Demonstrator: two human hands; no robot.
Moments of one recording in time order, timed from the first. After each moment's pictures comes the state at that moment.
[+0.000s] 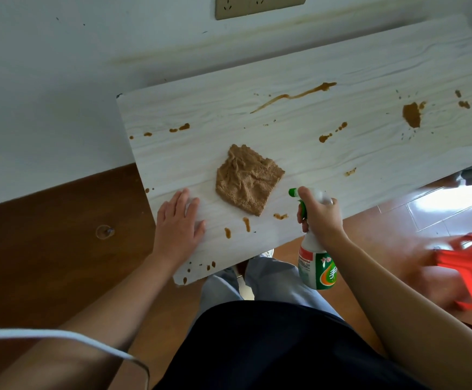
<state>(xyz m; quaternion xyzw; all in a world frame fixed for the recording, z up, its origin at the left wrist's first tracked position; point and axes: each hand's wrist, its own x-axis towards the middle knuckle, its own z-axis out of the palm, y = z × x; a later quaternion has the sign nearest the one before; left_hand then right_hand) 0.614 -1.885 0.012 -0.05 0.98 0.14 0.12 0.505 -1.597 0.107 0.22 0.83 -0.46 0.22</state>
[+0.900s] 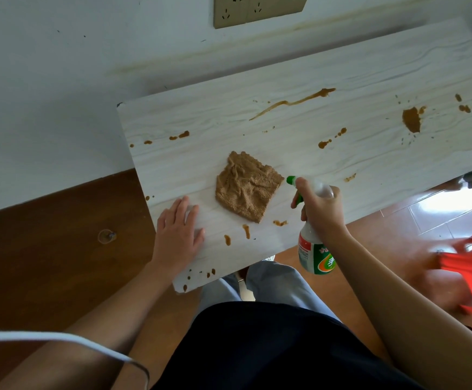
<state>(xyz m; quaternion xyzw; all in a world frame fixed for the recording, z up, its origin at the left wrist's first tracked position) 0.612 -1.887 0.013 -0.04 0.99 0.12 0.11 0.485 -1.617 0.135 0.14 0.85 -0.48 0.14</state>
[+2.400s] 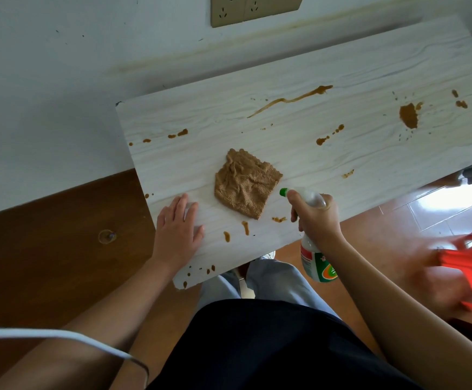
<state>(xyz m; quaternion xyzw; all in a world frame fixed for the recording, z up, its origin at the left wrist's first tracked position) 0.614 -1.885 0.016 -0.04 0.98 0.13 0.11 0.508 -1.606 0.125 0.11 0.88 -0.43 0.17</state>
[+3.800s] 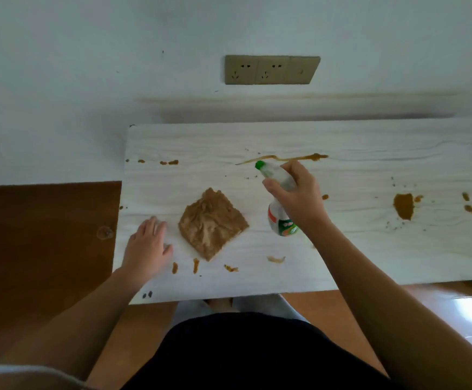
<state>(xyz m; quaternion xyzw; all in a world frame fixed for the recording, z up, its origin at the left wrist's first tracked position) 0.571 -1.815 0.048 -0.27 0.93 0.13 0.20 0.323 -1.570 0.168 -0.18 0.85 -0.46 0.17</state>
